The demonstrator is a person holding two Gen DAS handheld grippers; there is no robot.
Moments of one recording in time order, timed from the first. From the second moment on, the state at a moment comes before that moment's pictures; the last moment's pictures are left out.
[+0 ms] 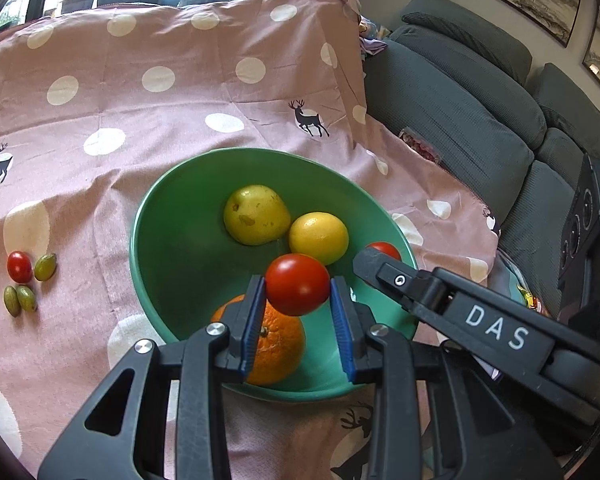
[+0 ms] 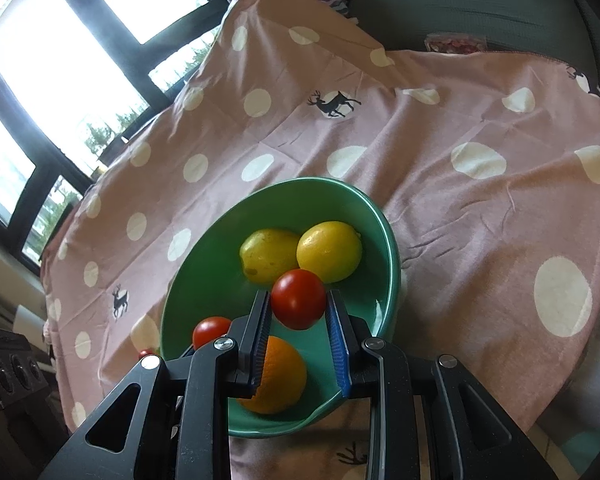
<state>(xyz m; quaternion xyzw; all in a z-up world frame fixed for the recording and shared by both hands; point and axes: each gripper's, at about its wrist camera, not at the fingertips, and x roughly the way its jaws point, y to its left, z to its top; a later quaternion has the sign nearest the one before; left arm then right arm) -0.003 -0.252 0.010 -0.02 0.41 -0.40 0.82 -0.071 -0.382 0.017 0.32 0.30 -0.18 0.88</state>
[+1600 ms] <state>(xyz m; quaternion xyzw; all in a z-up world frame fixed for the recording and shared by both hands) 0.011 -0.112 0.042 -0.06 0.37 -0.23 0.90 -0.057 -0.324 0.036 0.32 0.28 -0.15 0.89</state>
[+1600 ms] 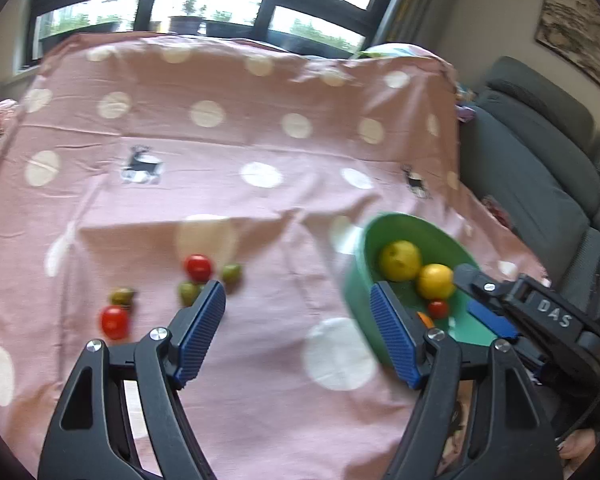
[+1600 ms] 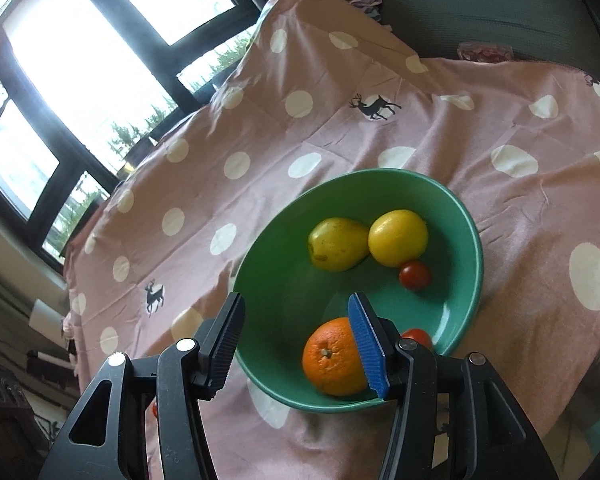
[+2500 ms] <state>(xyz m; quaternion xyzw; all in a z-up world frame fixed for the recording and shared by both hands) 0.036 -0.019 0.010 -0.08 0.40 -0.09 0.91 -0.004 -0.233 0.038 0.21 0.31 -0.12 0.92</state>
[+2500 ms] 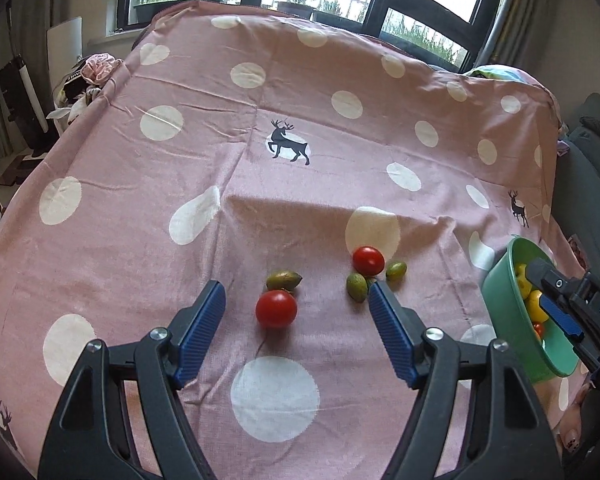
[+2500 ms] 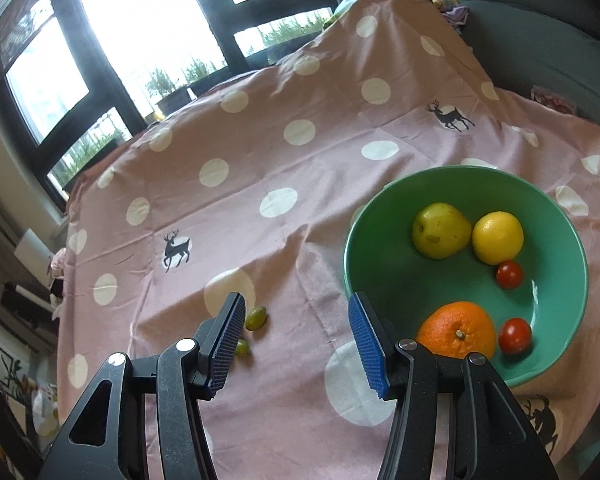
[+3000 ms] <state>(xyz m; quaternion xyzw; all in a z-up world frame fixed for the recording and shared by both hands) 0.061 0.007 -0.008 -0.14 0.44 -0.05 0.88 0.084 -0.174 0.056 0.12 0.41 -0.04 0.90</state>
